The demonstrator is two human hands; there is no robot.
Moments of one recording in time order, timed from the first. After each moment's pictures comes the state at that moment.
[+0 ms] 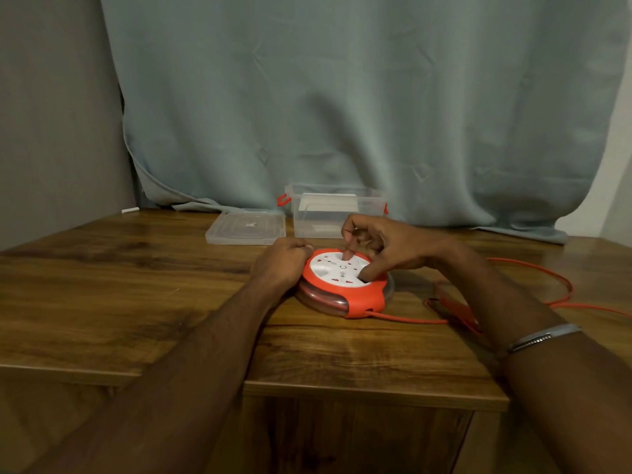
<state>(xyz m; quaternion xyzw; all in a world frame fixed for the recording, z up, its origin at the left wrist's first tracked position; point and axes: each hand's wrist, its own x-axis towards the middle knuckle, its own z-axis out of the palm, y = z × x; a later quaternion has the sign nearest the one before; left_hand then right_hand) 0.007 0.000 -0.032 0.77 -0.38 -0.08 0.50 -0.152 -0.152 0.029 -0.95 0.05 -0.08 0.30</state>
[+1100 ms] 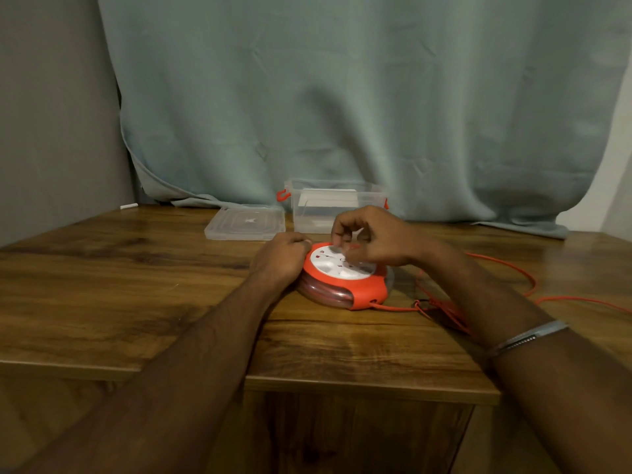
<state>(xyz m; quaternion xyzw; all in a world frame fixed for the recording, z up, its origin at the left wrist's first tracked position) 0.008 0.001 -0.032 0.77 -0.39 -0.07 0.50 -0.143 -0.127 0.027 -0.96 0.05 -0.17 0.20</state>
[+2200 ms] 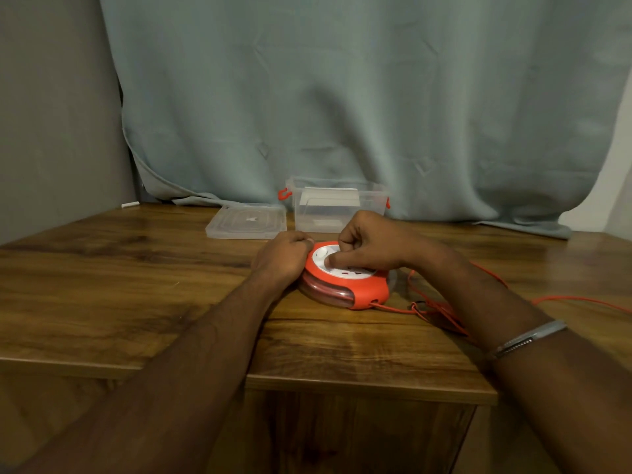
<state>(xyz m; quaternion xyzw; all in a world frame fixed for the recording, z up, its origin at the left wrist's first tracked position) 0.009 -0.002 -0.033 0.78 -0.38 -0.07 0.49 -0.130 -0.128 0.019 -0.97 0.08 -0.15 0.17</state>
